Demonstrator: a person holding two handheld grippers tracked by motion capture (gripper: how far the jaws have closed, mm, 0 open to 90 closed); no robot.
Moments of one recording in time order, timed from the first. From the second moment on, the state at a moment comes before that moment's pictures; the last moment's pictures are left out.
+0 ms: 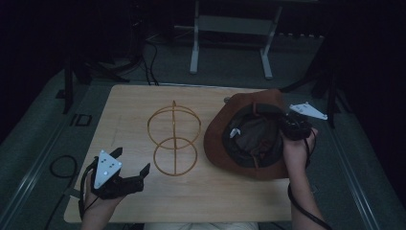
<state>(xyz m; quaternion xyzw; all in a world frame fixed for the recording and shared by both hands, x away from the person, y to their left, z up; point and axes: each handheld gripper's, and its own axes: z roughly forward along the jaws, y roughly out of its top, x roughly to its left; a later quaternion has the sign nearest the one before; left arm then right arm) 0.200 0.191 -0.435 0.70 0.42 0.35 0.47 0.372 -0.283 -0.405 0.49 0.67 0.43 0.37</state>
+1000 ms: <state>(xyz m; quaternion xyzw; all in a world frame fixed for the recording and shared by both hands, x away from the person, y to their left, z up) 0.284 0.052 -0.355 0.75 0.29 0.32 0.51 0.358 -0.293 -0.392 0.48 0.66 0.45 0.36</state>
